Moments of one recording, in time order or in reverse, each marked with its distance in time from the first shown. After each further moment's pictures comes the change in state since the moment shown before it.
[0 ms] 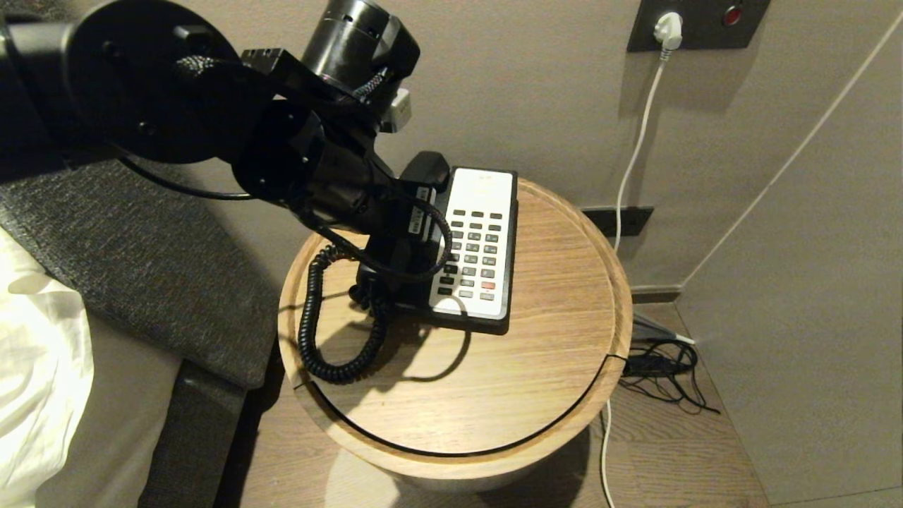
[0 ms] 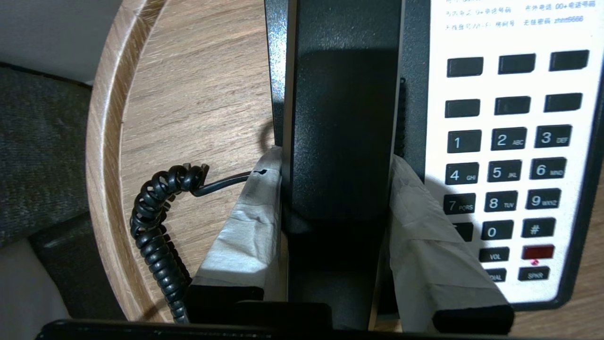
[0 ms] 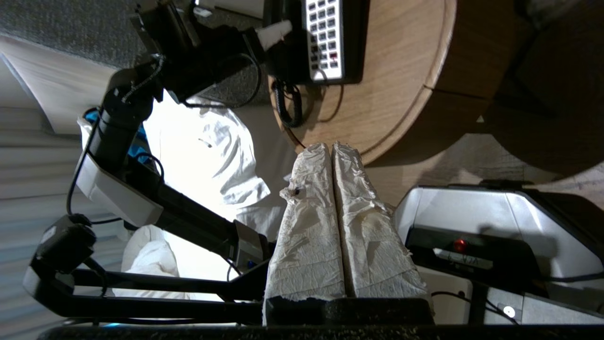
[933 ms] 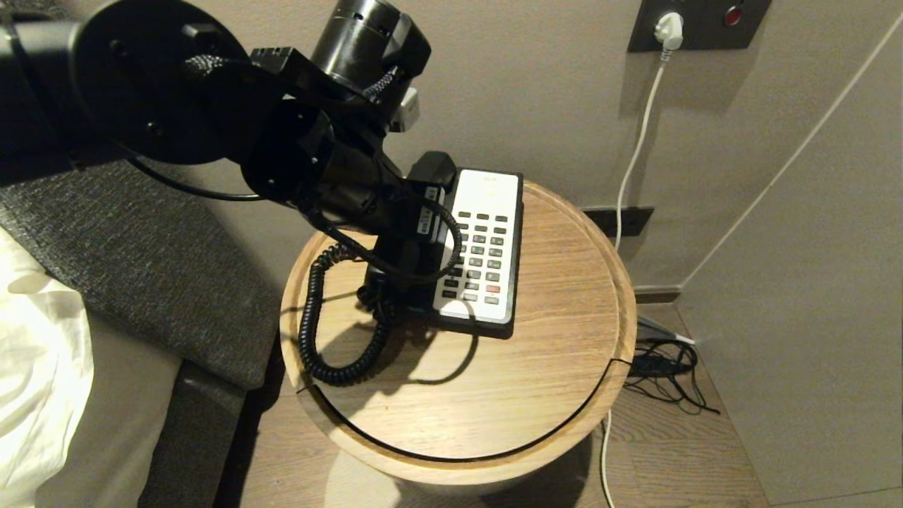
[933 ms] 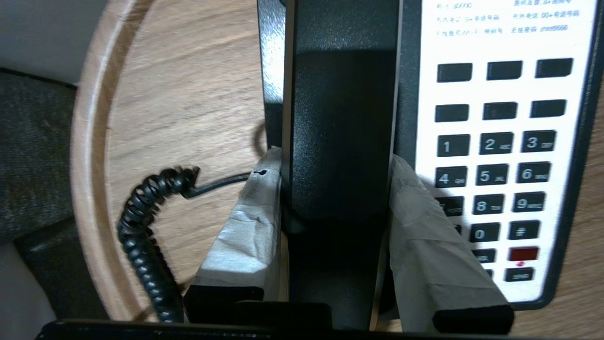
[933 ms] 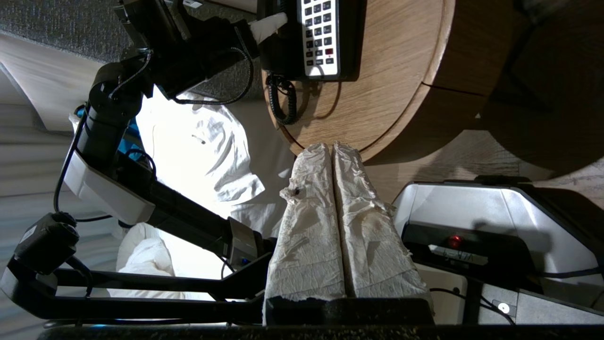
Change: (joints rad) left arm -0.028 0.003 -0.012 -0.003 -0.007 -0.009; right arm 0.000 -0.013 0.045 -0.019 0.000 -0.004
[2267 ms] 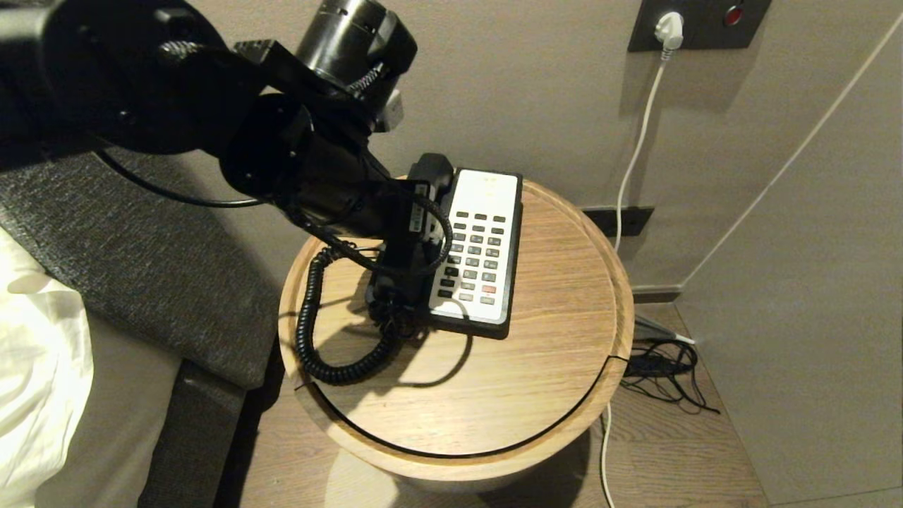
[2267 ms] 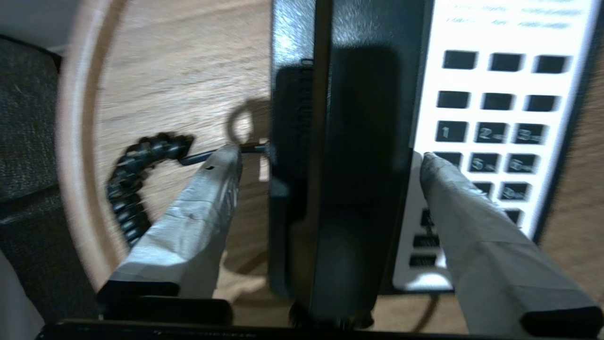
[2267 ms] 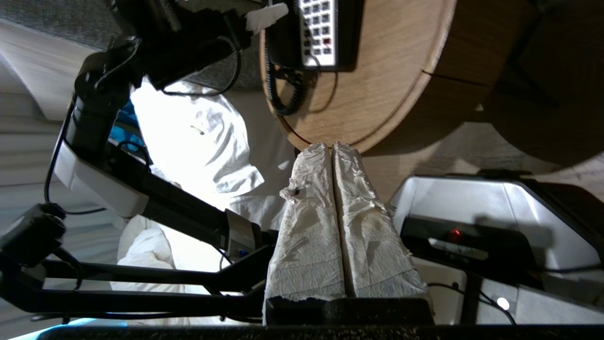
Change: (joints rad) left arm 0.013 -0.025 0.001 0.051 -0.036 -0.091; right arm 0.001 -0.011 0.054 -0.034 0.025 -0.005
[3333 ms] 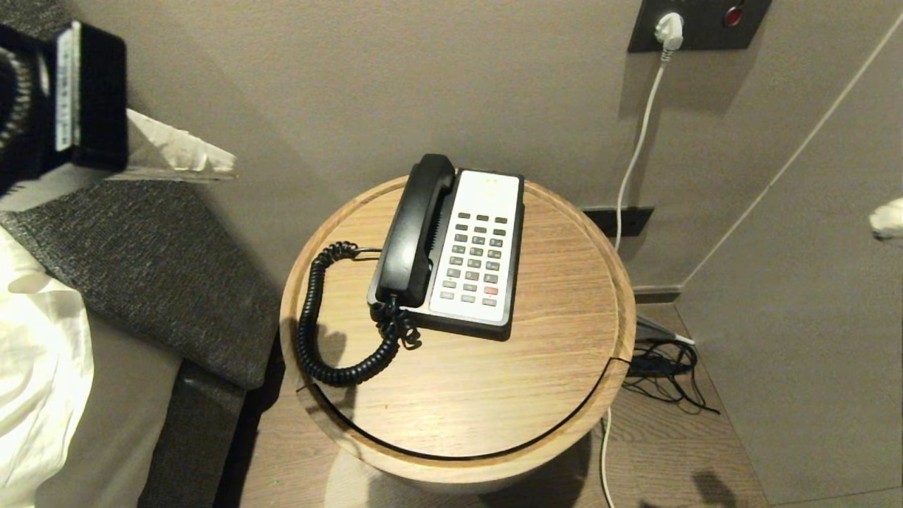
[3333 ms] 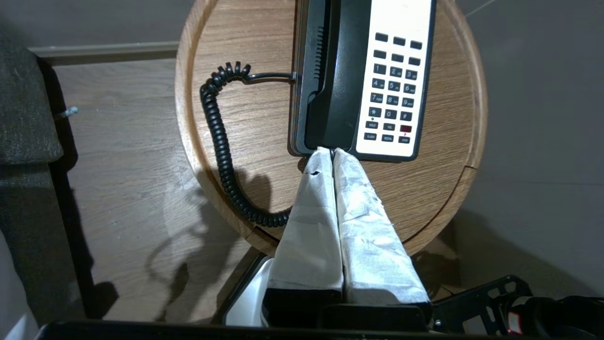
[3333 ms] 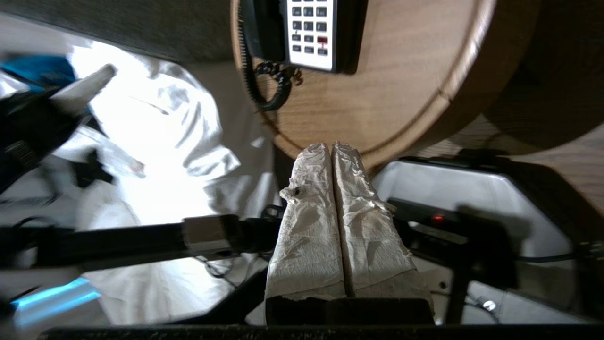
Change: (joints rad) left arm 0.000 -0.496 0.141 0.123 -0.104 -0.087; right arm 0.034 0.372 -0.284 0.107 0.032 -0.081
